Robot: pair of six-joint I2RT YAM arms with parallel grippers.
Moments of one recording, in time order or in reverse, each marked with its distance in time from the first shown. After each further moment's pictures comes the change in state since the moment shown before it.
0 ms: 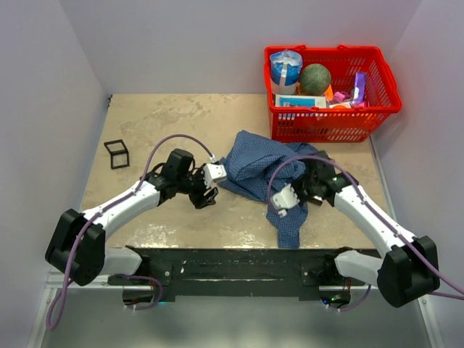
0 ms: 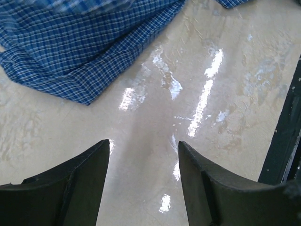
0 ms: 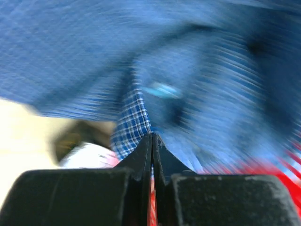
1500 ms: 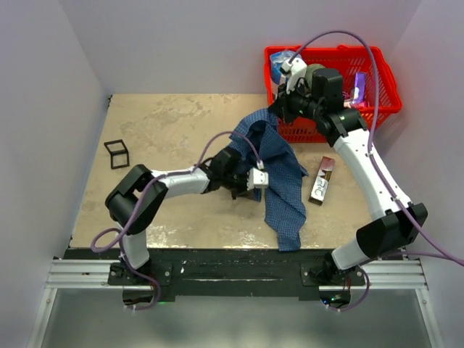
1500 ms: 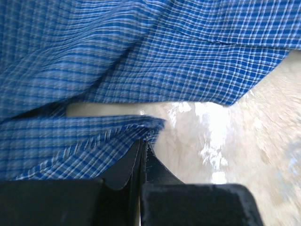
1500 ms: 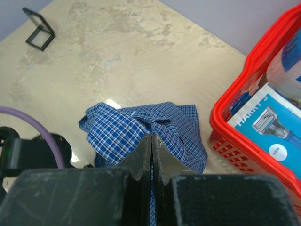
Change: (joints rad) left arm -0.262 0.553 0.274 0.332 0.067 0.136; right arm -0.025 0.356 0.932 0.126 -0.225 1.752
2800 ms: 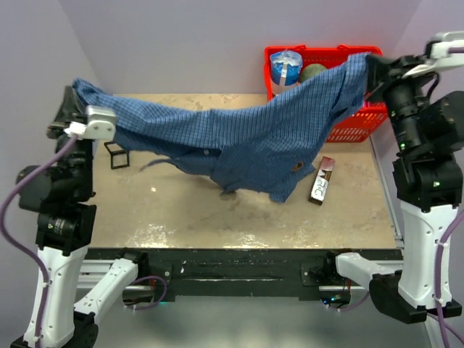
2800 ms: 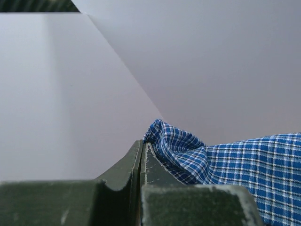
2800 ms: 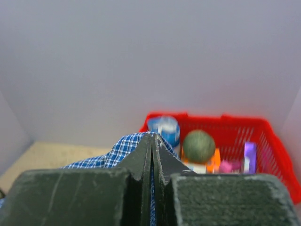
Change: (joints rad) left arm 0.557 -1.102 0.271 -0.063 -0.789 0.211; right arm -0.203 -0.374 0.243 0.098 0.367 0.178
